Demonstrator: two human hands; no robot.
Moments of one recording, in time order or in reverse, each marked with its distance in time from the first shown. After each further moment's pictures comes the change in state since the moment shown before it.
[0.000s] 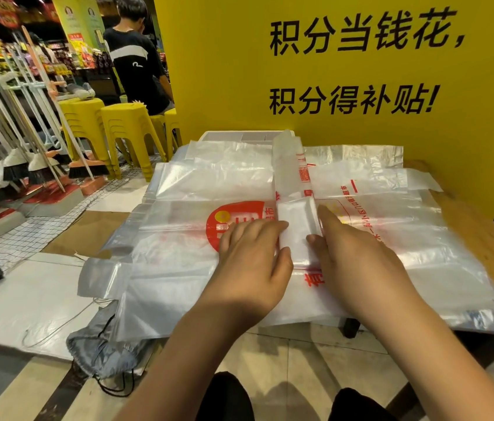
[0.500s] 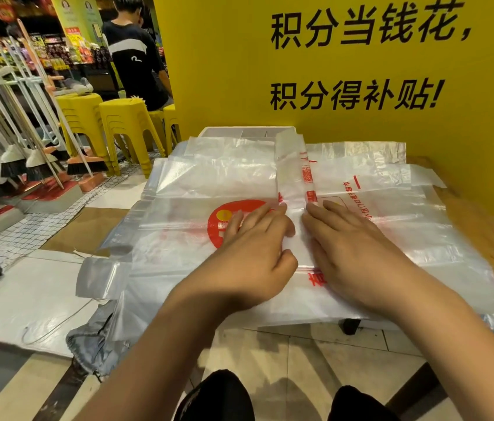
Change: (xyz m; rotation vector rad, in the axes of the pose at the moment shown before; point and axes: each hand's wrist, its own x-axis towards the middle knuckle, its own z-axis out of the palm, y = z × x) left_hand 0.022 -0.009 -0.009 0.125 -0.277 0.084; right_hand 0.020 0.024 0.010 -0.174 -0.131 -0.273
